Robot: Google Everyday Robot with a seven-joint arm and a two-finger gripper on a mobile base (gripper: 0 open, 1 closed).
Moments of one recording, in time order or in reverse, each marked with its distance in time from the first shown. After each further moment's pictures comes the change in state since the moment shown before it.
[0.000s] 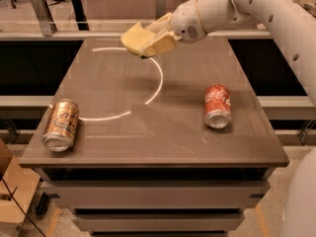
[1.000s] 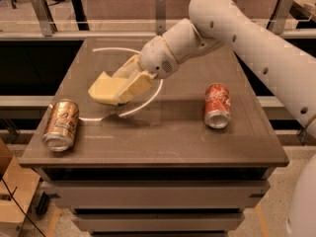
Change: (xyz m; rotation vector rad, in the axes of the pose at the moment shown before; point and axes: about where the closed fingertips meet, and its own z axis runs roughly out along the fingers) arm 0.006 0.132 0.065 -0.398 0.029 -0.009
